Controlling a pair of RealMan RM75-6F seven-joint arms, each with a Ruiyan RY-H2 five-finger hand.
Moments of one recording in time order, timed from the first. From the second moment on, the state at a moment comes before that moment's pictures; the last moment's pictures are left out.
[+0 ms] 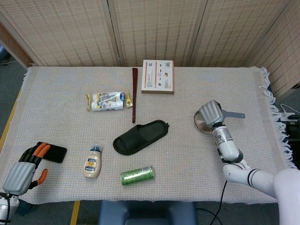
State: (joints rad) left arm -0.14 -1.14 0.03 -1.54 1.61 1.43 -0.03; right arm 0.88 -1.53 0.01 -1.10 -0.87 0.93 -1.01
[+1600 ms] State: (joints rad) left arm -0.13 -1.13 0.04 -1.55 1.63 1.46 -0.02; right arm 0.68 -1.39 0.10 -1.41 -1.07 1.03 -0.60
